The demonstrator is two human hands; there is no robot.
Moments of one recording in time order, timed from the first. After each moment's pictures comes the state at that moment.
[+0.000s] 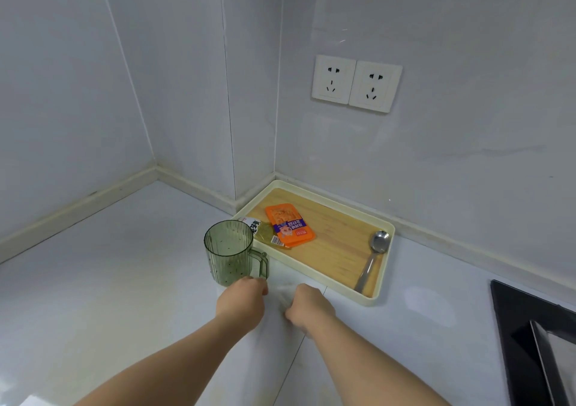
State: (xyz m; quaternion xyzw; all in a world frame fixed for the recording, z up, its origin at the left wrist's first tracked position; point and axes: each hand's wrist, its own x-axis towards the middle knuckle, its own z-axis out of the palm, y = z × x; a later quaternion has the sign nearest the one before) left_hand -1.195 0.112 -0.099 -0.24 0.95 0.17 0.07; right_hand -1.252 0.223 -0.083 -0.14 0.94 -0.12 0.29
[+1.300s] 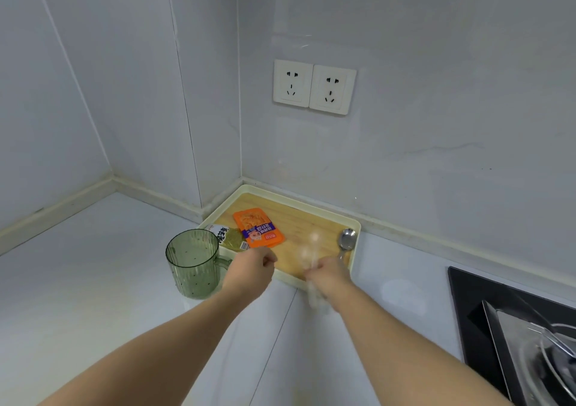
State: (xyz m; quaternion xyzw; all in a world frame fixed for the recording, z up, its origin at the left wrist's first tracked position) left_hand -1.249 0.143 -0.060 -0.18 0.91 0.37 -0.04; right_hand -1.308 0.282 -0.058 0.02 0.89 -0.41 0.22
